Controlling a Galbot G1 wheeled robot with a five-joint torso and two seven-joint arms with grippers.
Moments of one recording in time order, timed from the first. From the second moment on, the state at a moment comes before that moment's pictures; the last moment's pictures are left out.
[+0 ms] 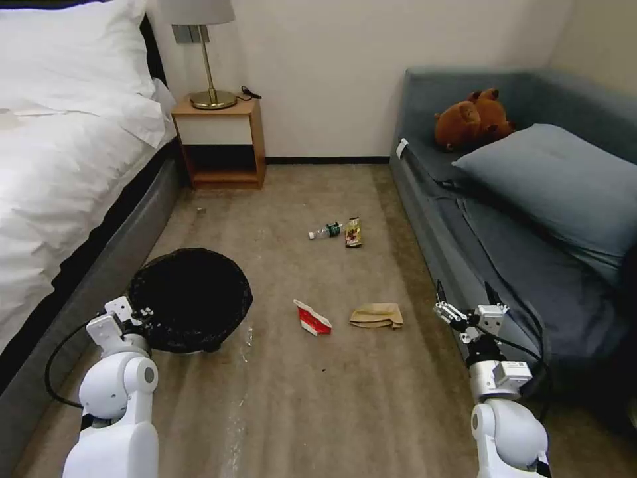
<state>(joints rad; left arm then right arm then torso) 1.21 -1.47 -0.82 -1.92 -0.39 0.62 -0.33 -1.37 1.61 0.79 1.86 0.04 0.17 -0.22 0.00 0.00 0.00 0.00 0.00</state>
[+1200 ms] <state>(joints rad) 1.22 -1.47 -0.83 -1.91 -0.40 0.62 -0.33 -1.37 1.61 0.80 1.85 0.05 0.17 -0.22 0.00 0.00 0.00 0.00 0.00</state>
